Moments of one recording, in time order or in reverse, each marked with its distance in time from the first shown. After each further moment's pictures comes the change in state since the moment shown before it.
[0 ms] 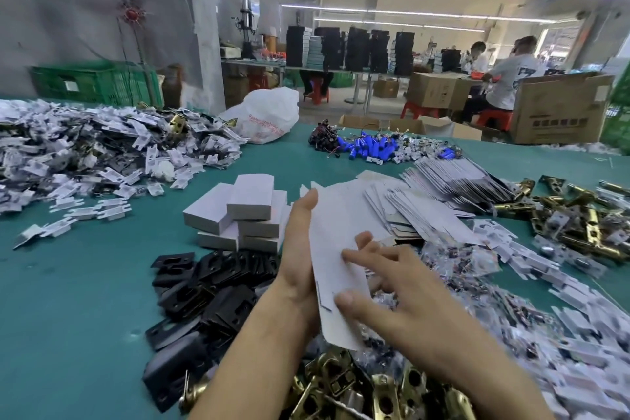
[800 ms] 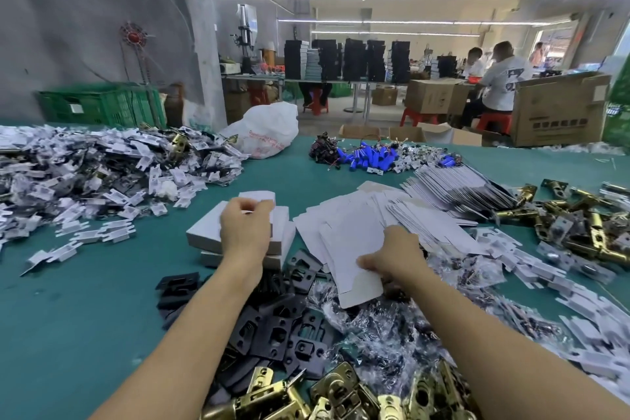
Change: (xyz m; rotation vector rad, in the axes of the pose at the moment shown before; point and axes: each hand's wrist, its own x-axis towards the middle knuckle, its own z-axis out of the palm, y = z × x) left_hand 0.046 0.071 -0.059 0.717 0.779 0.599; right_hand 0.119 0.055 0.017 -0.042 0.105 0.466
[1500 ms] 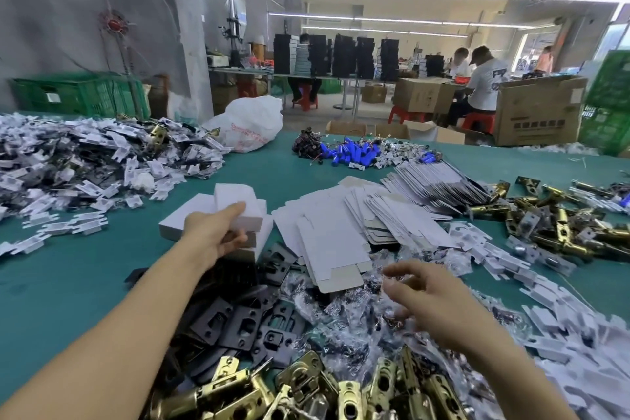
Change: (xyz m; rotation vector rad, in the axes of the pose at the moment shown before) left_hand 0.044 -0.027 -0.003 -0.109 -0.095 -0.285; right_hand -0.101 0.053 -0.062 0.300 -0.154 -0.084
